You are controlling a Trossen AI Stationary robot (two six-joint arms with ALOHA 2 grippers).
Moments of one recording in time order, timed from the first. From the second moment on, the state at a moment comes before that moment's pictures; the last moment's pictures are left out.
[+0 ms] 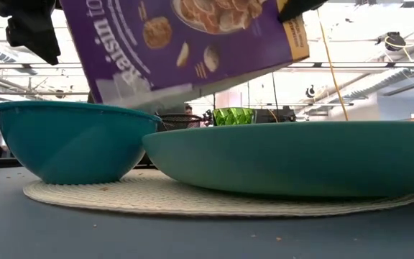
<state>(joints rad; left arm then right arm) -0.38 0.97 0.95 -1.10 -0.32 -0.97 0.07 1.27 1.18 -0.70 -0.07 -0.25</state>
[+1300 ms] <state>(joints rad) -0.38 0.97 0.95 -1.10 -0.32 -0.97 0.07 1.26 1.18 -0.66 -0.07 -0.25</state>
